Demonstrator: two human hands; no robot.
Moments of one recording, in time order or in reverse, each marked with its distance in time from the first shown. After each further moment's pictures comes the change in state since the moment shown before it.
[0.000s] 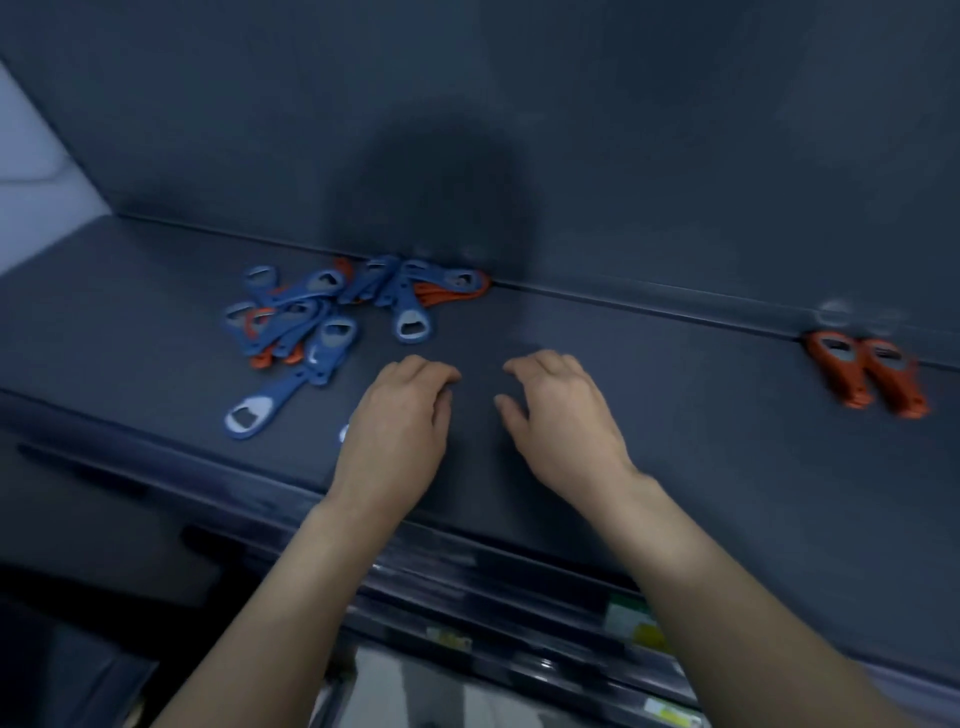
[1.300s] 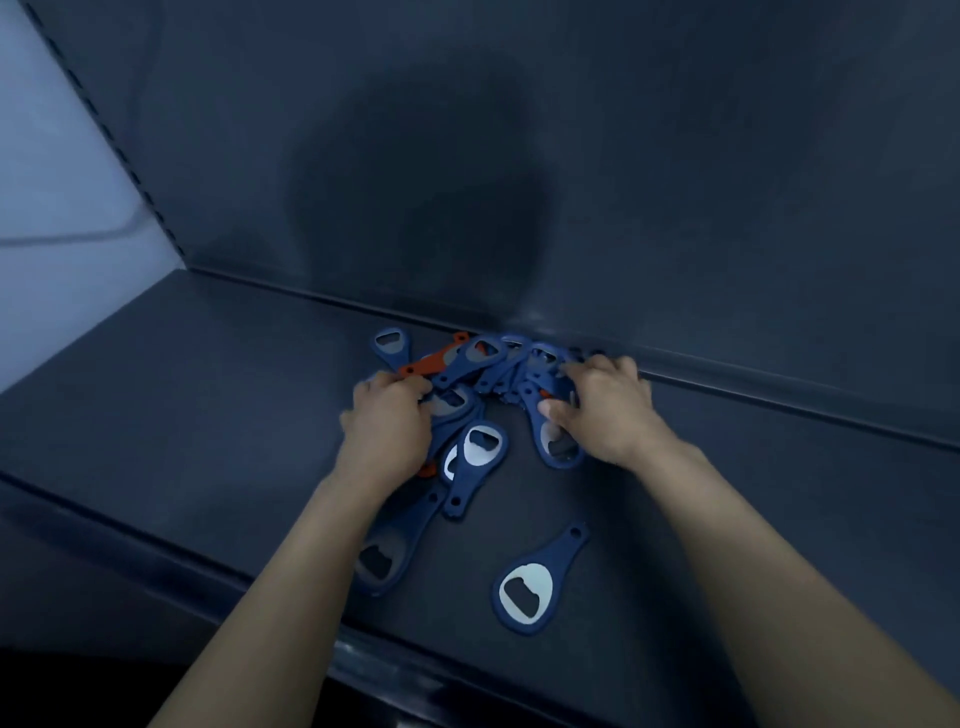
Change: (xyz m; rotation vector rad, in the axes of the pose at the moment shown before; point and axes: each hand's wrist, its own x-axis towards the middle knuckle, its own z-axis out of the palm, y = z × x) left_hand 0.113 -0.166 -0.034 0.048 -0.306 -0.411; right_hand 0.171 -0.045 0.050 -0.067 -0.249 0.228
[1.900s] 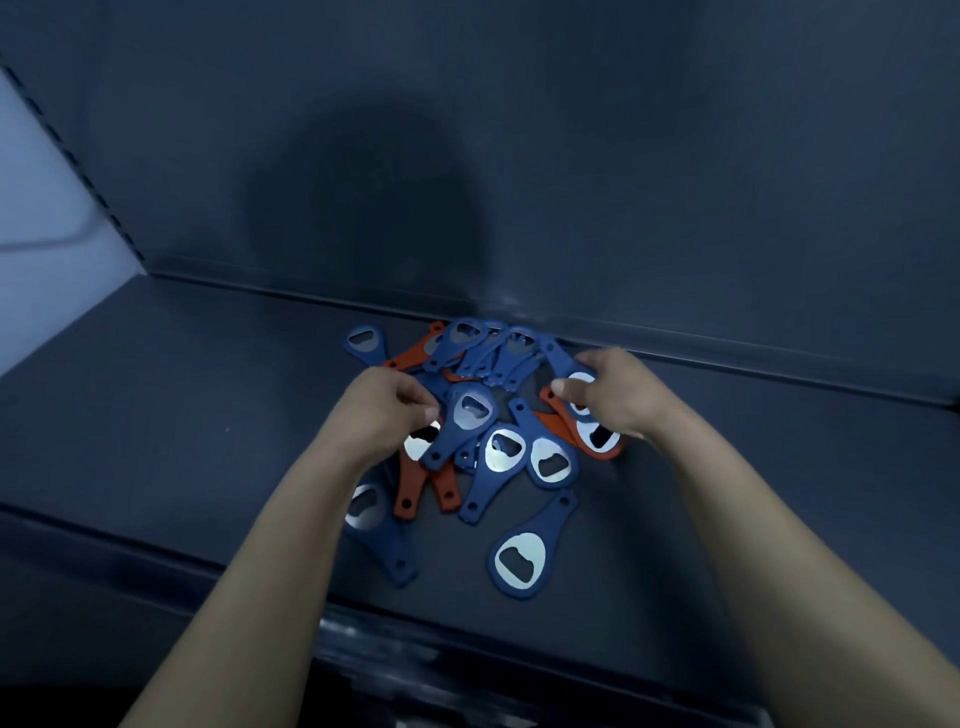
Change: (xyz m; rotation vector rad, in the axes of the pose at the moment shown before) left_hand -0.004 0.000 -0.013 -0.396 -0.189 0.023; right_hand -0.022 0.016 -0.012 0.534 -0.026 0.108
